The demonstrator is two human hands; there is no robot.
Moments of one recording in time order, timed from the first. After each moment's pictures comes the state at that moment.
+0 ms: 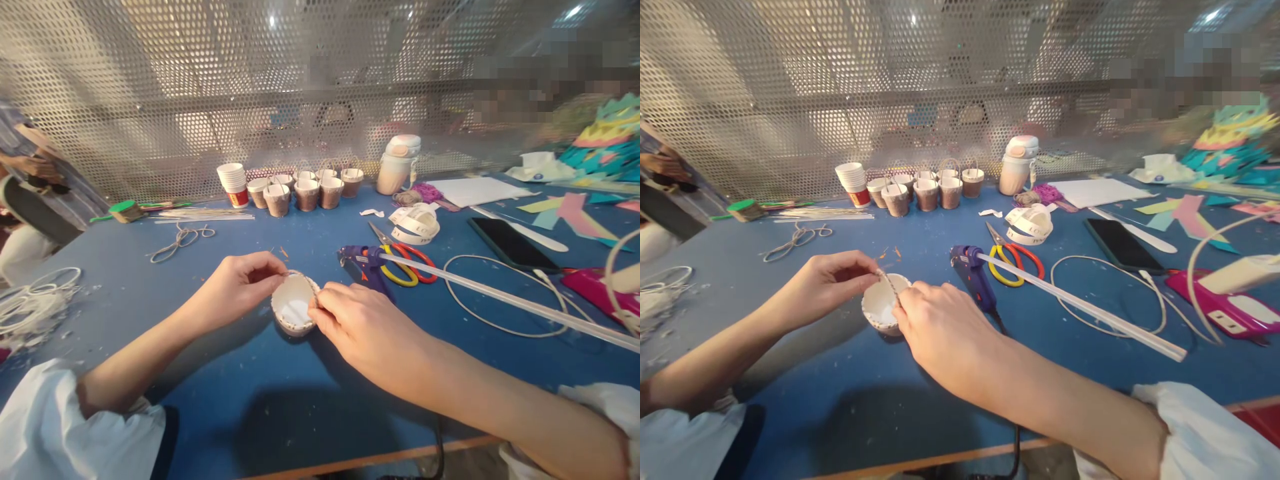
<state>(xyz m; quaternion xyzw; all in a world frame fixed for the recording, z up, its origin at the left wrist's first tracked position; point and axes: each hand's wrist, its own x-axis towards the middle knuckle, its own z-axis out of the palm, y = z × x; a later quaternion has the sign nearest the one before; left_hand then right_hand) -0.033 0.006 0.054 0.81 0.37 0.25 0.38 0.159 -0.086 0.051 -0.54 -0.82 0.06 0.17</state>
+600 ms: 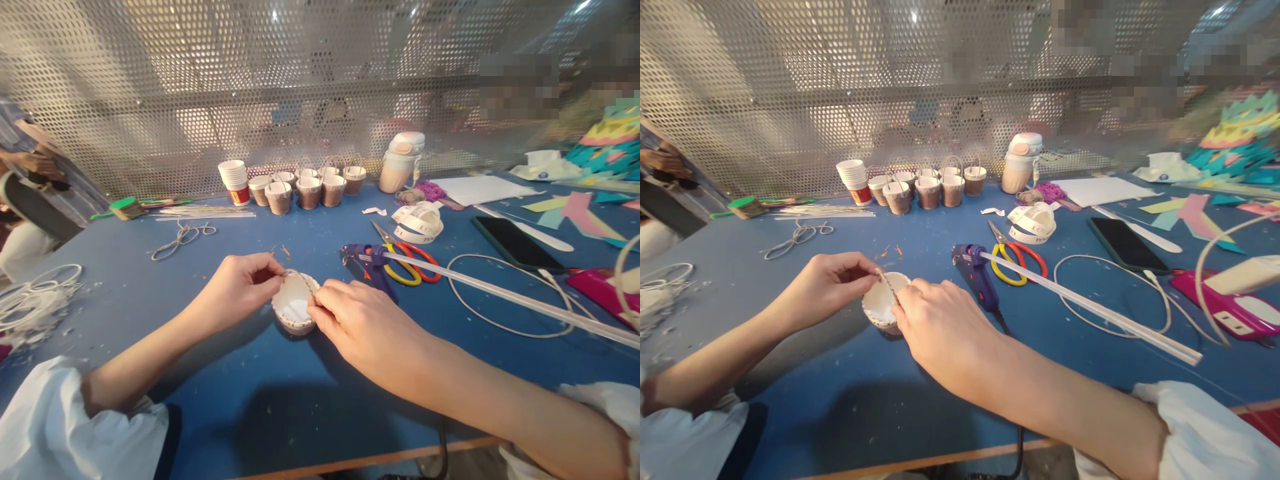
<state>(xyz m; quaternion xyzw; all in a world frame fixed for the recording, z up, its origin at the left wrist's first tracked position) -0.033 0.004 0.048 0.80 0.42 0.25 0.34 0.156 -0.084 0.049 -0.53 -0.83 0.04 0.19</state>
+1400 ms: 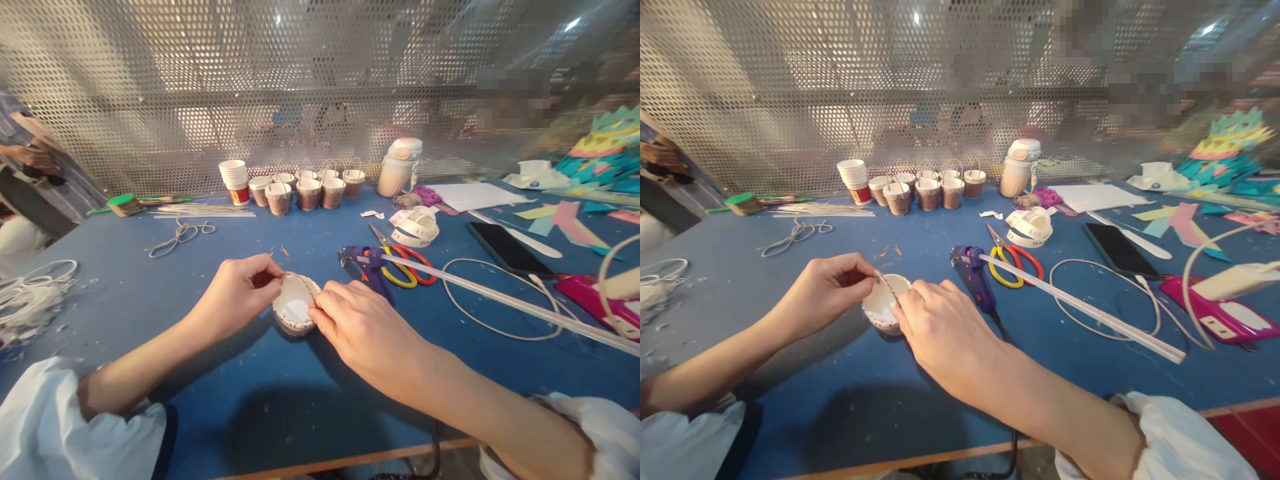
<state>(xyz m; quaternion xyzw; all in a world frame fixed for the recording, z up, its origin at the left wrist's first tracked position) -0.030 -0.008 0.047 0.80 0.42 0.30 0.30 0.159 -0.088 0.039 -0.48 -0.85 -0.03 0.22</state>
